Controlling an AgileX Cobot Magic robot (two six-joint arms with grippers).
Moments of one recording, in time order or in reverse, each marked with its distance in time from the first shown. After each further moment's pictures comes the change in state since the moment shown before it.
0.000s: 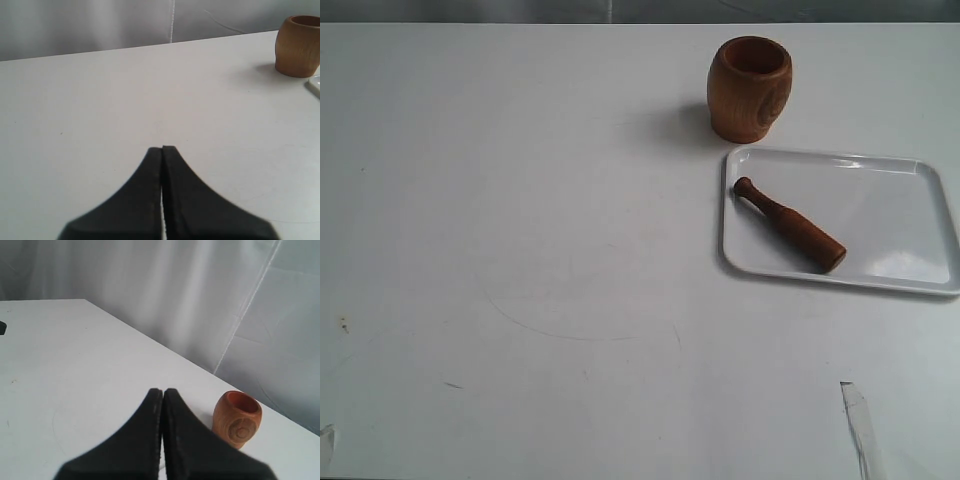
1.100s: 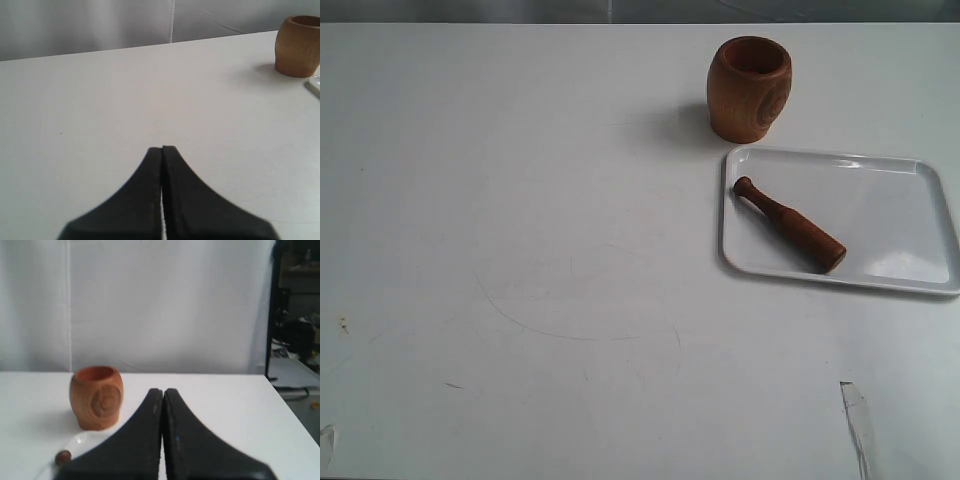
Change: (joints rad) left arm 0.000 0.000 0.000 0.000 0.000 0.000; right arm -0.305 -0.002 0.538 -0.557 -0.701 0.707
